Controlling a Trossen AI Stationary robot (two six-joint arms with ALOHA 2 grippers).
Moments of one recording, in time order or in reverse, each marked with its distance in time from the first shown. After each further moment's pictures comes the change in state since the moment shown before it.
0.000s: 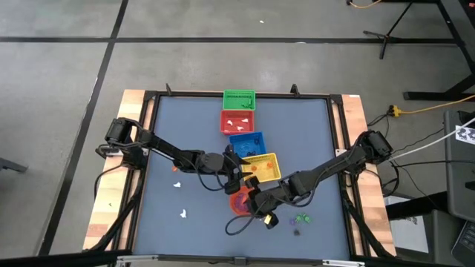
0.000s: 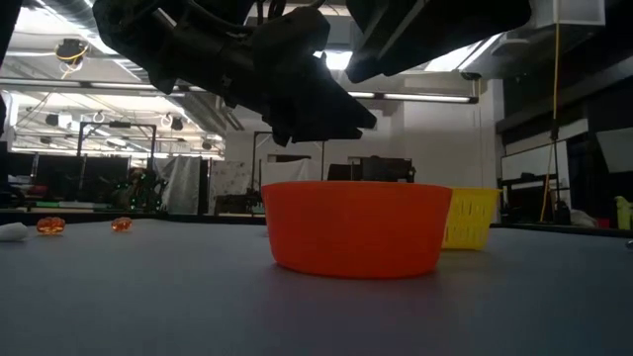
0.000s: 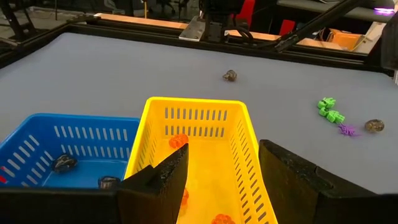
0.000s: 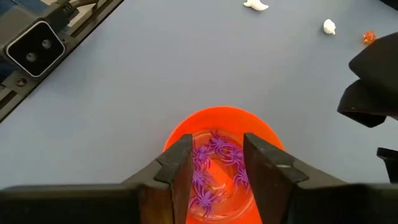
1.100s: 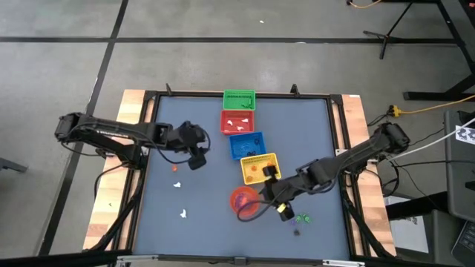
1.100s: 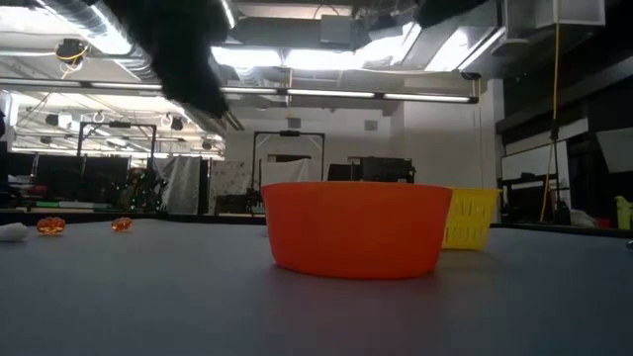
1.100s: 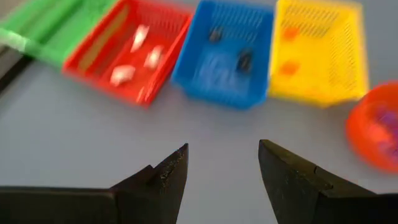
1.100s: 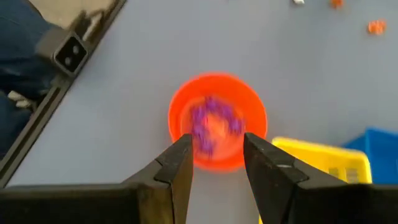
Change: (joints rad) left arm 0.146 -0.652 0.000 -1.143 -0.007 -0.164; right arm 0.000 -0.211 0.001 -0.258 0.000 0.167
